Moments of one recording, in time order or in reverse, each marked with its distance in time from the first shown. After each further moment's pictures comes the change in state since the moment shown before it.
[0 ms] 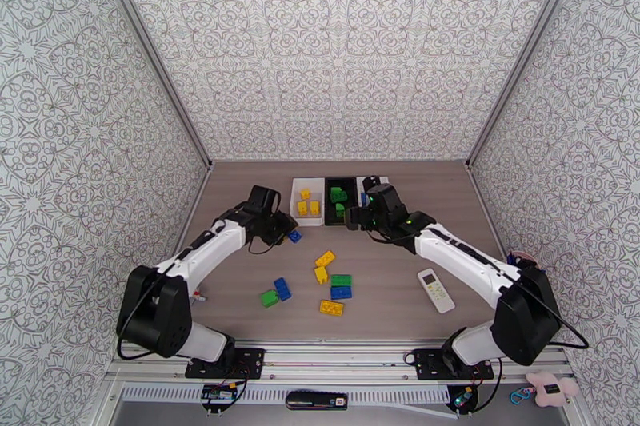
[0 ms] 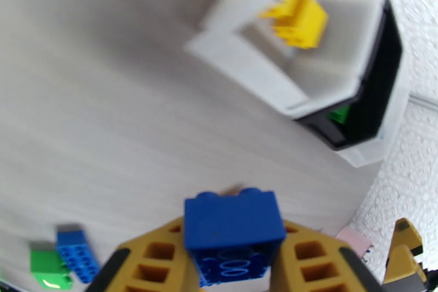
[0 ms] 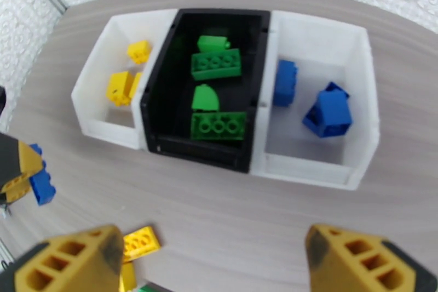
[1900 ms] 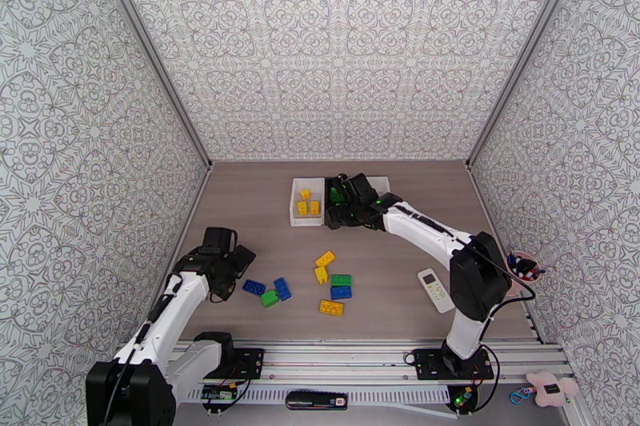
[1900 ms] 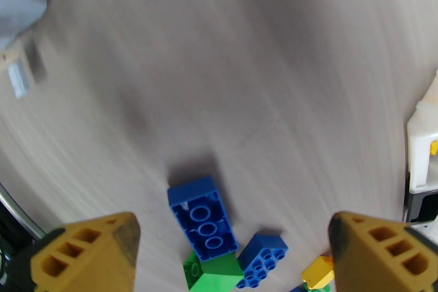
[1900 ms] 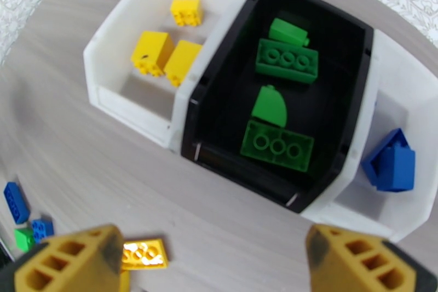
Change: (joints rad) left arm 0.356 -0.539 -0.489 -0.294 -0.214 -0.068; right arm 0.054 0.359 0.332 -0.130 -0.115 -0.212
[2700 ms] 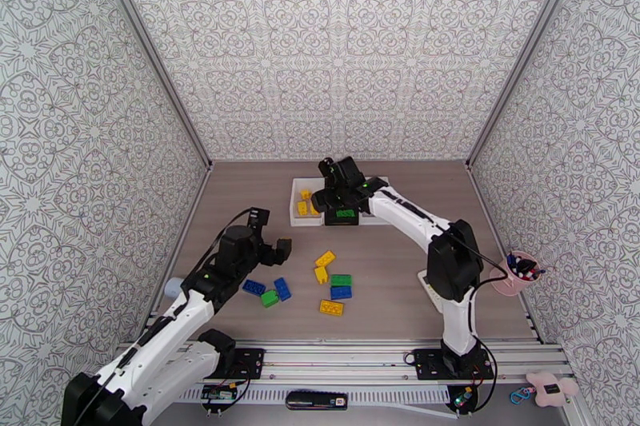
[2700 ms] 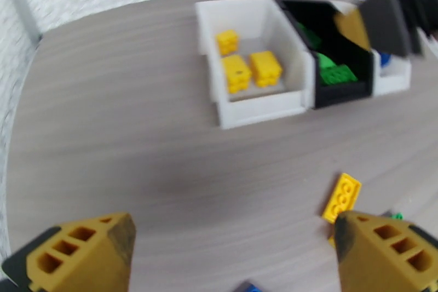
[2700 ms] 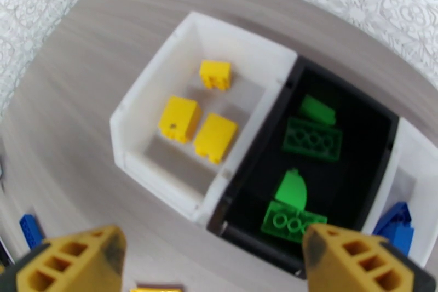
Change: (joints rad) left arm -0.394 -0.172 -0.032 0.499 -0.221 0.805; right arm -0.005 0.149 0.221 -0.006 -0.060 -0.034
